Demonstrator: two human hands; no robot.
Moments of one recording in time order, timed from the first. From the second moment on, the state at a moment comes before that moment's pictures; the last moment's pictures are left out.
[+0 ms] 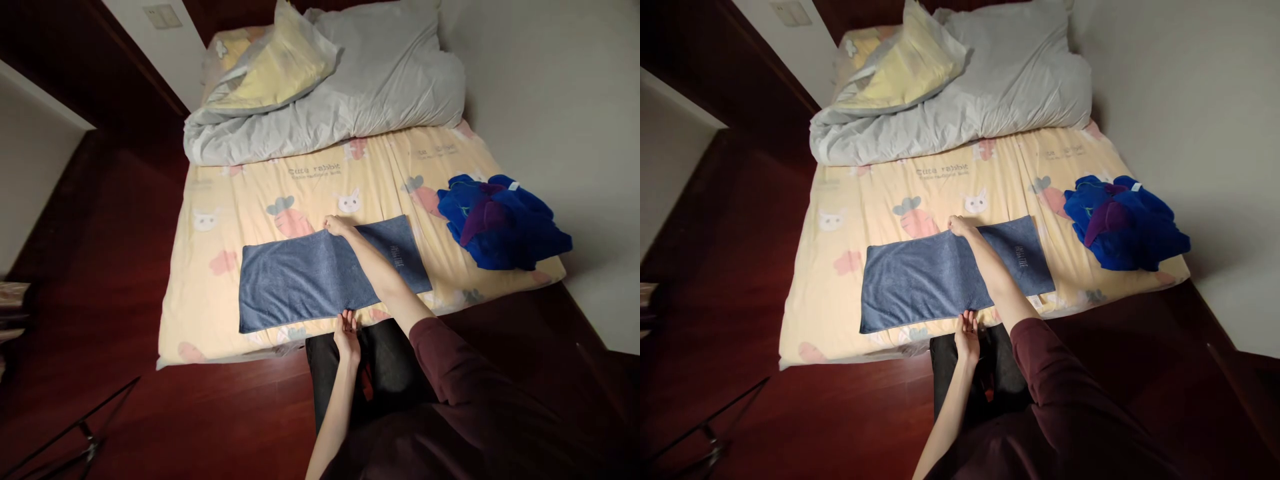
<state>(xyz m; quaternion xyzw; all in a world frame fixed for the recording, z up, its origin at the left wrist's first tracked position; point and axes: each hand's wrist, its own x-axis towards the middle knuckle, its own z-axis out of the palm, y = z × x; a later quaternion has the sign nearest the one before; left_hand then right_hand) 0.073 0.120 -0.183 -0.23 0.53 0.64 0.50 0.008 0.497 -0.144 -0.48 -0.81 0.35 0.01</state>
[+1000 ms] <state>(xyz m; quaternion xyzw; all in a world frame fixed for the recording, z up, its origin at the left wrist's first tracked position) 0.042 0.108 -0.130 0.00 0.56 0.71 0.42 0.042 0.497 -0.064 -0.43 -0.72 0.48 0.27</state>
